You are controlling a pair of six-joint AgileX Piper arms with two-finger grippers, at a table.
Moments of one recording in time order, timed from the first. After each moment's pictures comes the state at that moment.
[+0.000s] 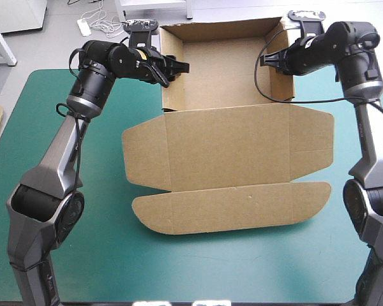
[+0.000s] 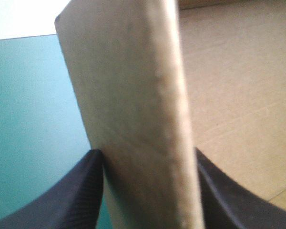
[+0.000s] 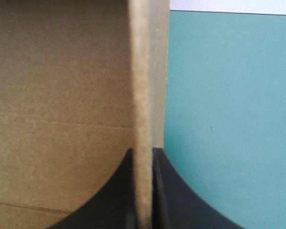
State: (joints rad) left arm -0.39 1.99 -2.28 -0.16 1.07 -0.13; right arm 0.14 1.94 -2.29 0.21 1.23 0.02
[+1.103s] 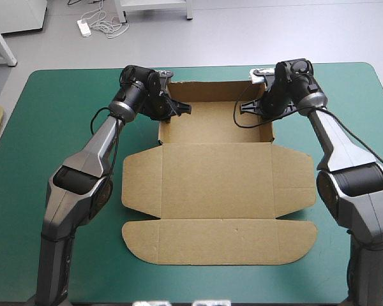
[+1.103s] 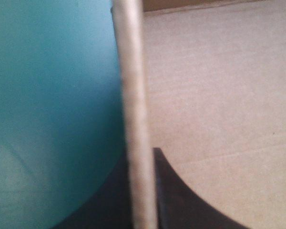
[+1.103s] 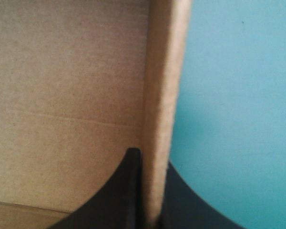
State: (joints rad) left arm -0.39 2.27 -2.28 -0.04 1.25 -0.22; right arm 0.24 2.12 -2.08 0.04 1.23 0.12
